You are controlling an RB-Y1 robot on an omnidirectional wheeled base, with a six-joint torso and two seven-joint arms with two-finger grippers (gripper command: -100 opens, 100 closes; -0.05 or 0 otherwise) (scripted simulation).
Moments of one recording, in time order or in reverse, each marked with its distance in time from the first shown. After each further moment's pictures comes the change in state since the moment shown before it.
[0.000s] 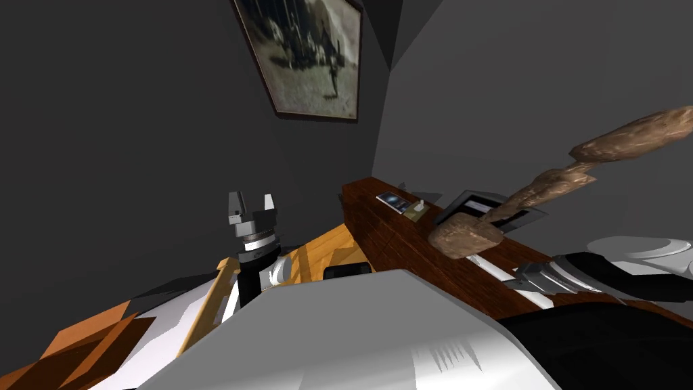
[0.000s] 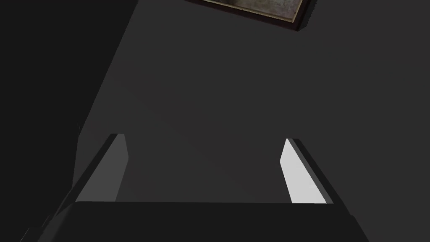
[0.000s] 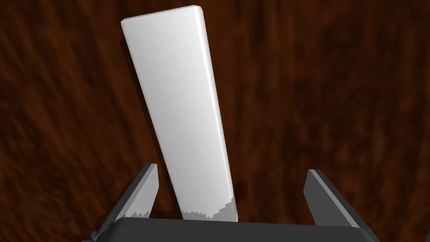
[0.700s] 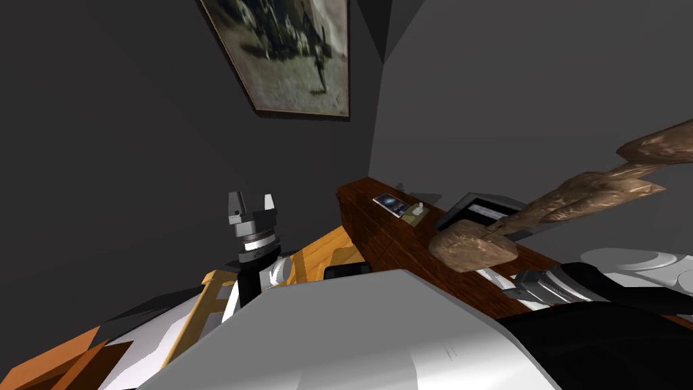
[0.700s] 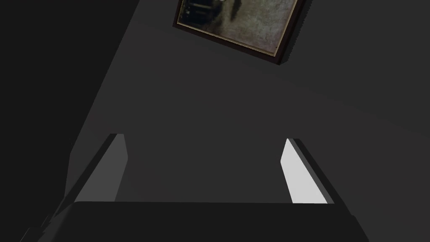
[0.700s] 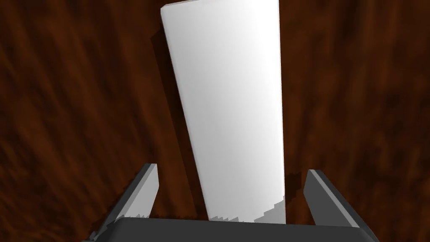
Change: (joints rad) left arm 0.000 0.000 0.000 0.000 0.000 0.000 0.000; right arm 0.016 0.061 0.008 -0.004 0.026 0.053 0.047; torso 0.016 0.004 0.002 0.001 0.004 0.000
